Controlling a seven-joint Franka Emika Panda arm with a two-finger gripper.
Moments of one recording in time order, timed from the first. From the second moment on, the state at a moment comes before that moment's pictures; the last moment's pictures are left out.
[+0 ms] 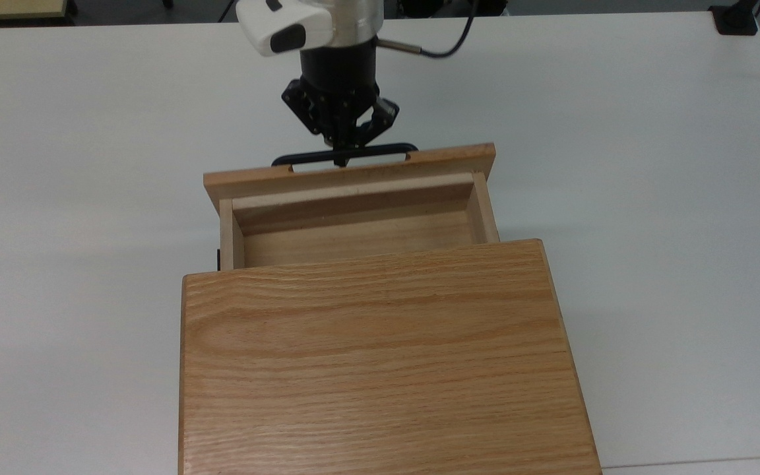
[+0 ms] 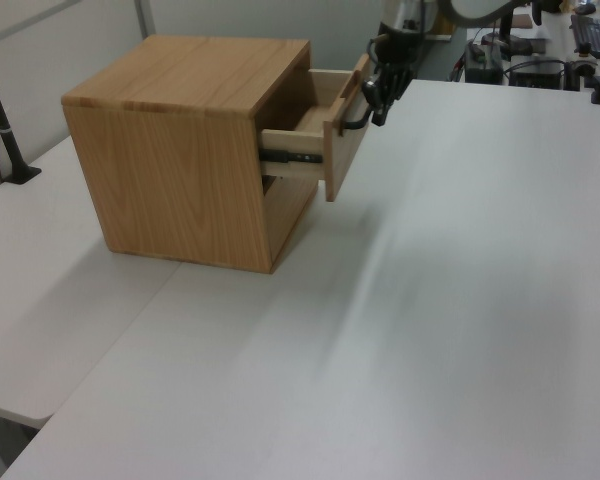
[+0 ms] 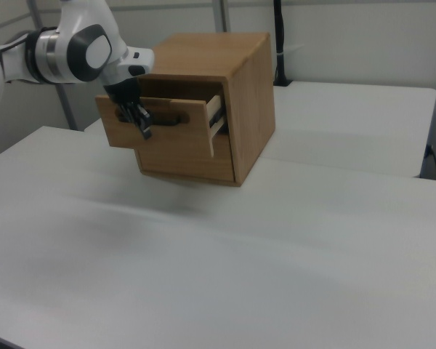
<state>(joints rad) -0.05 0.20 0.19 -1.59 -0.09 2.04 0.48</state>
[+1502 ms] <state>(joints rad) -0.03 0.38 0.19 -1.48 -0.49 2.40 1.06</state>
